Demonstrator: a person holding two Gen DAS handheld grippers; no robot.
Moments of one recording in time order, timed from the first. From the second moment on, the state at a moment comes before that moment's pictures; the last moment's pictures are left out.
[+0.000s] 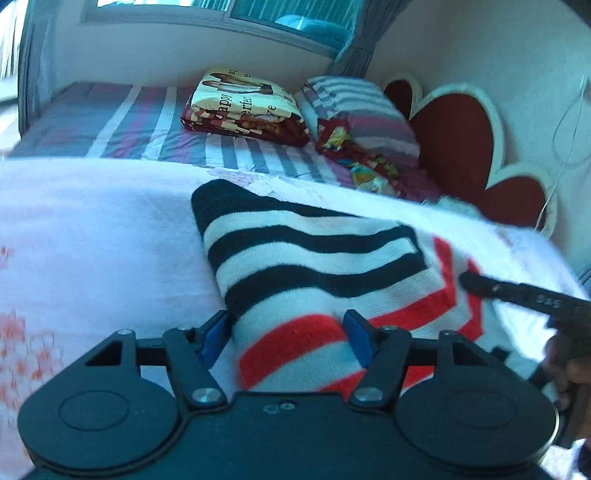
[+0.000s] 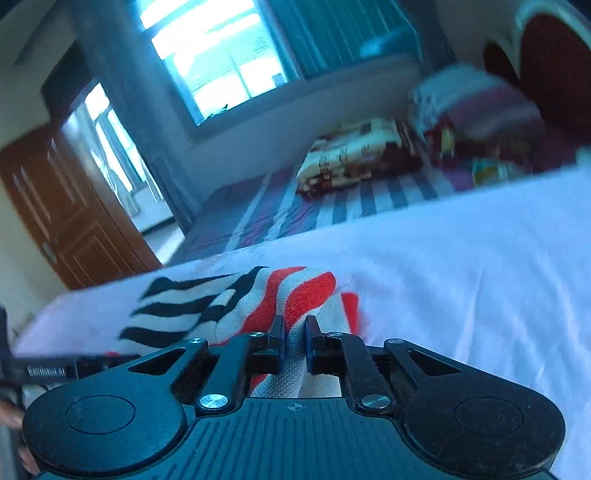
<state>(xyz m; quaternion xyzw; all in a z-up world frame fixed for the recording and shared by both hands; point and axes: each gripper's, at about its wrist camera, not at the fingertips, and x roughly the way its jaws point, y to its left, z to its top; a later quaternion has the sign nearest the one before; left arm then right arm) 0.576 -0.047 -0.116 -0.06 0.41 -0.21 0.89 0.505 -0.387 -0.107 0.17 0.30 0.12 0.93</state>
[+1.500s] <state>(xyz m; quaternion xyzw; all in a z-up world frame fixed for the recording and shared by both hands) 0.511 -0.002 -0.132 -0.22 0.46 -0.27 0.82 0.433 -0.434 -0.114 0.39 0.39 0.17 0.82</state>
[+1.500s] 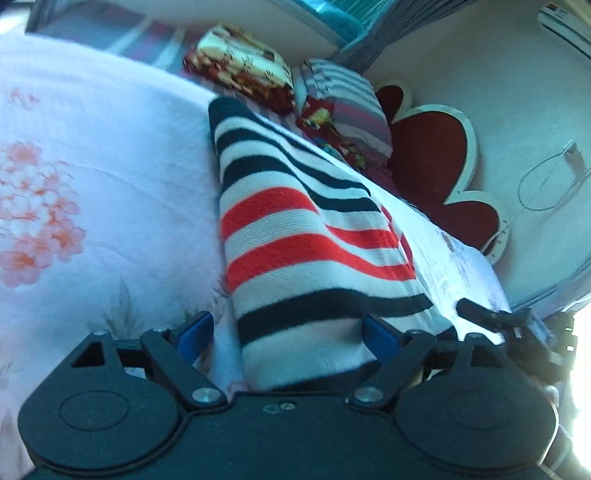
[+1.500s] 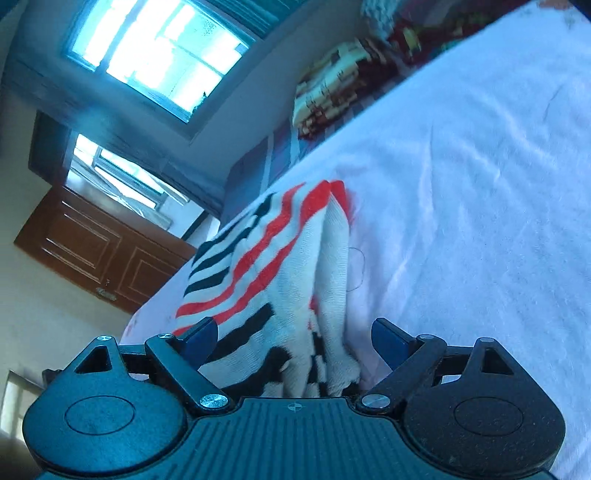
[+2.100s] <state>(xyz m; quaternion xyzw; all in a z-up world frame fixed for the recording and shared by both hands) 0.540 -0.018 -0.134 -0.18 0.47 -0.30 0.81 0.493 -0.419 -0.114 0.30 0.45 0.27 0.80</state>
